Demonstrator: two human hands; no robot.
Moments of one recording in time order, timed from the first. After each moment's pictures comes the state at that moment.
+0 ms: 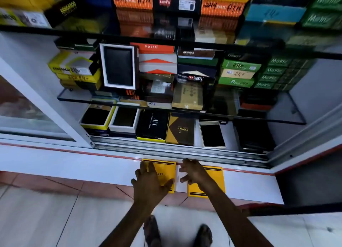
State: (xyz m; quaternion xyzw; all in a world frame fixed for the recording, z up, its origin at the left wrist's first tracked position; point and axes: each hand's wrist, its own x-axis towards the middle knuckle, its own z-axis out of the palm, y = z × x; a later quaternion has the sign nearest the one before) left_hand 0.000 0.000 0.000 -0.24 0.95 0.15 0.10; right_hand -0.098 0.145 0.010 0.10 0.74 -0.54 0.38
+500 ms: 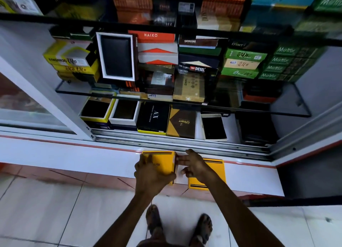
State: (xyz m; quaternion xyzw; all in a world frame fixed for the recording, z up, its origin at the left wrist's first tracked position) left_hand -0.005 -0.003 -0.003 -0.28 0.90 0.33 0.06; right_hand -0.103 0.145 0.007 0.17 0.65 -0.59 0.45
